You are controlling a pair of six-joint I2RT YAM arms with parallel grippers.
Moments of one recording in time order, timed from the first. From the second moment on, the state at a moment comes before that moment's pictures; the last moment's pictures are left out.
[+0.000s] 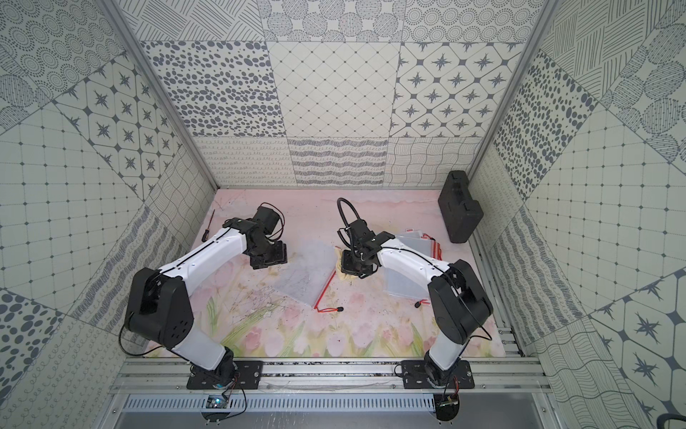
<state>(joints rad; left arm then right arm) -0.31 1.59 1.18 -0.91 0.07 -0.50 0.68 1.74 1.24 -0.63 -0.25 0.69</state>
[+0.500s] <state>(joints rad) -0.12 1.58 0.97 -0.57 0.41 -0.40 0.78 1.98 1.32 -0.55 -0.35 0.73</state>
